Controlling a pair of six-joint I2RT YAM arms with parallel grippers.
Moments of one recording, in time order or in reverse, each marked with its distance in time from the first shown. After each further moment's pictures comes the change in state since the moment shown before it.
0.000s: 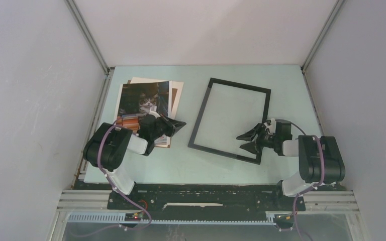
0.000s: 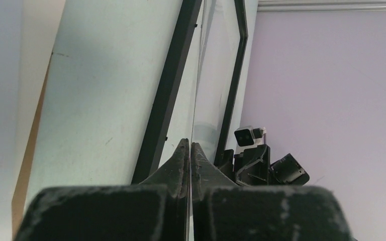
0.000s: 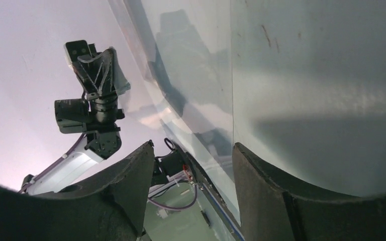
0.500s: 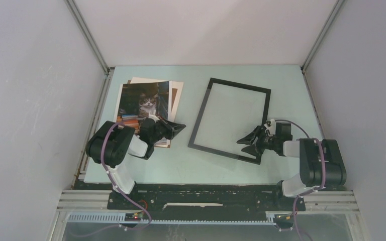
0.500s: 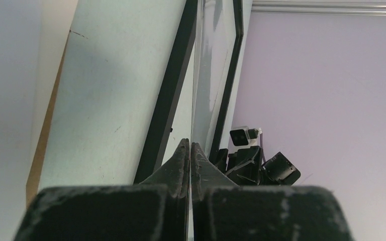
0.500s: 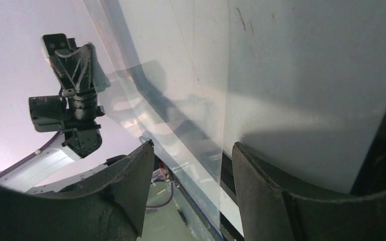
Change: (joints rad) left arm 0.004 0.051 -0.063 0.137 0.012 -0.064; right arm -0.011 -0.042 -0.001 -0.131 0.048 -0.156
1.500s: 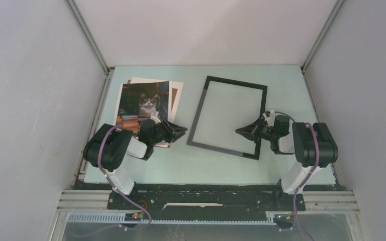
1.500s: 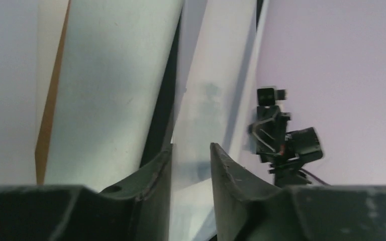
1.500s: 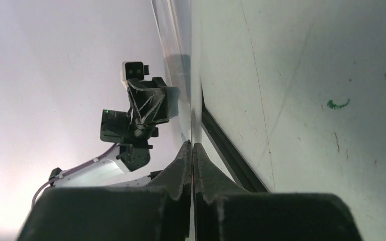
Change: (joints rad) left arm -0.008 -0.039 -0.030 -0.059 0.043 0.052; right arm 0.034 0.229 0.032 0.600 -0.057 0.359
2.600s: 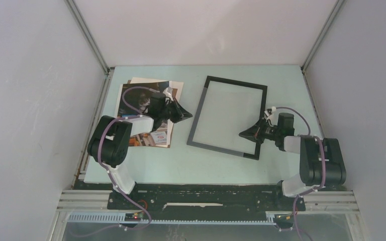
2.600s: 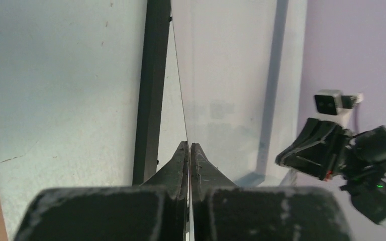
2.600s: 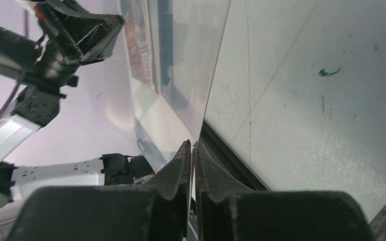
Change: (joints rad) left arm -0.014 0.052 0.503 -0.620 0.050 0.402; right arm -0.039 -0.210 0.037 -0.422 -0.038 -0.387
